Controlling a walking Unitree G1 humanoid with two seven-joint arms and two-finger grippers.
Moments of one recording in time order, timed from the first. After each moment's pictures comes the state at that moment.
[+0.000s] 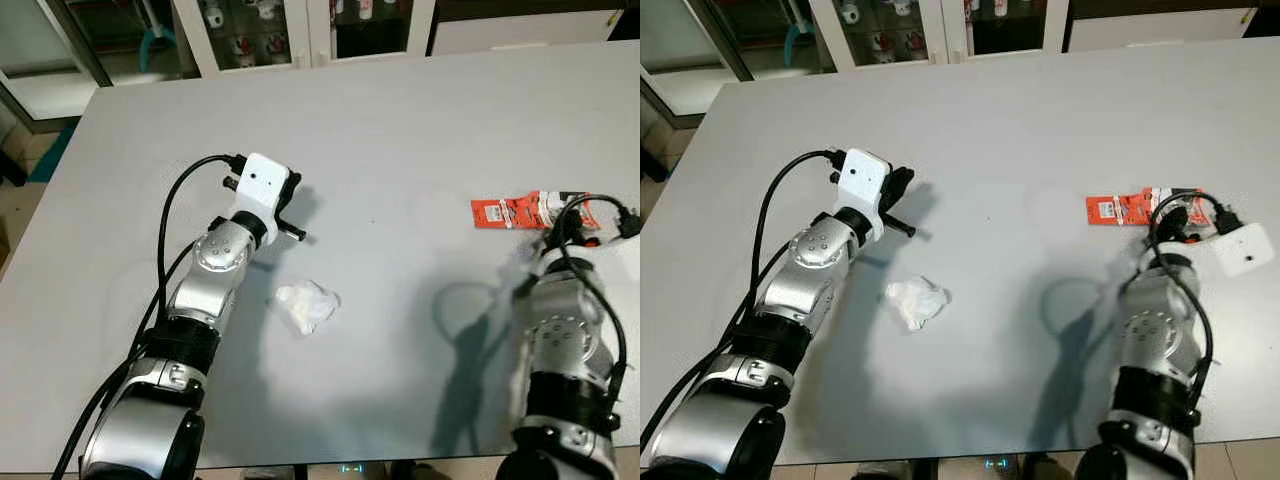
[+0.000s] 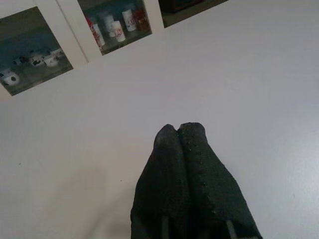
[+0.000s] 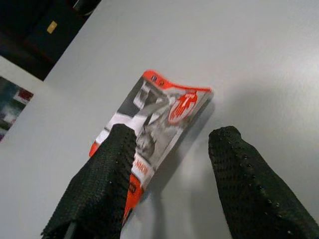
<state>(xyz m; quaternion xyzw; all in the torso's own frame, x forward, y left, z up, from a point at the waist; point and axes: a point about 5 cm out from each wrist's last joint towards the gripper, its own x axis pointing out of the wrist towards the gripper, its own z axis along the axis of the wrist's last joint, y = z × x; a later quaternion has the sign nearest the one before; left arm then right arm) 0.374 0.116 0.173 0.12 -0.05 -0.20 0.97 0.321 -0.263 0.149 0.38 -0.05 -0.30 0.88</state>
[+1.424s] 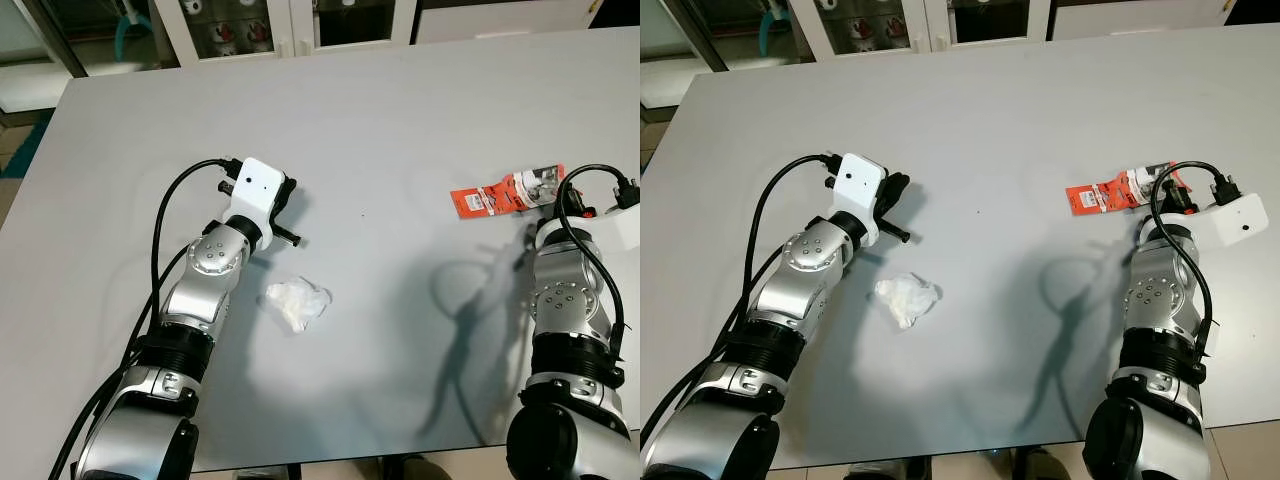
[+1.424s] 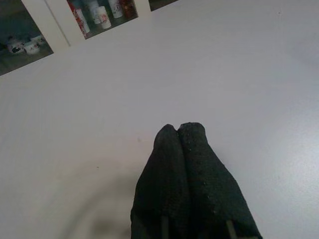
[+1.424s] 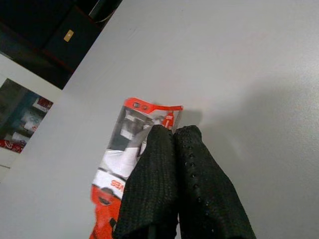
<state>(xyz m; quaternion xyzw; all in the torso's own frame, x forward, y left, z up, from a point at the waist) 0.369 0.121 0.171 0.13 -0.04 -0.20 0.97 0.350 -0.263 0.159 0.41 -0.06 -0.25 0.88</state>
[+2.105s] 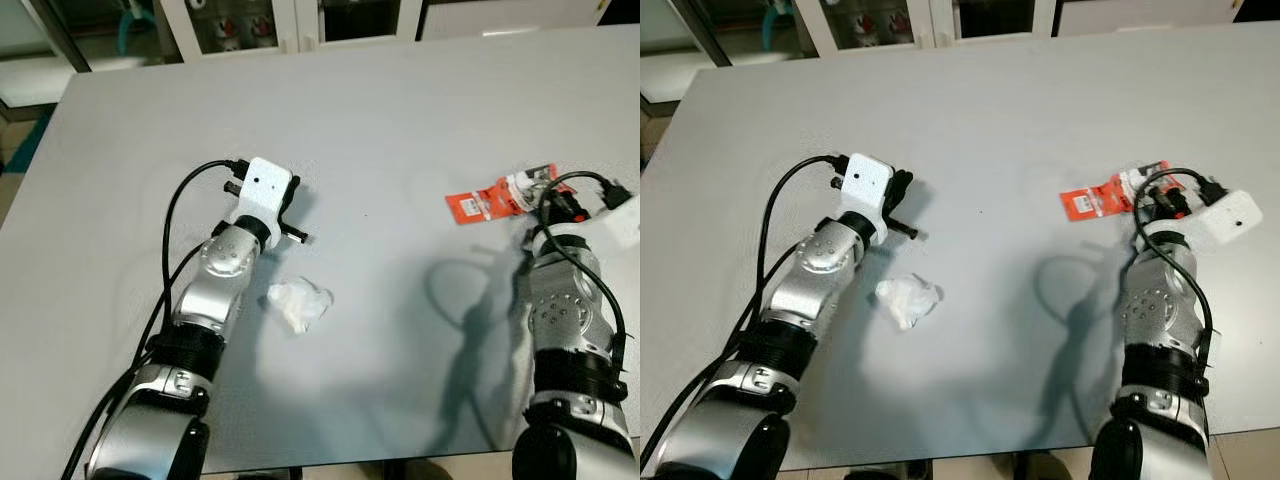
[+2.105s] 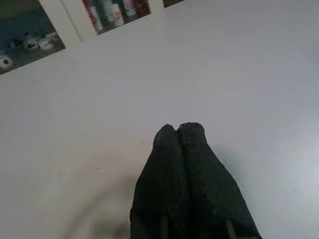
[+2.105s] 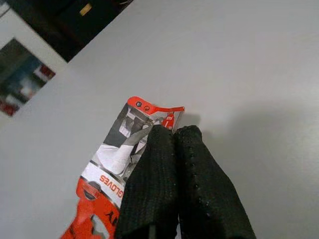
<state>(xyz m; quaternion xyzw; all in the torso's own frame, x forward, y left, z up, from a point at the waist) 0.372 0.110 0.169 0.13 -0.05 -0.17 0.98 0.343 -0.257 0.164 0.30 -0.07 -0.21 0.93</state>
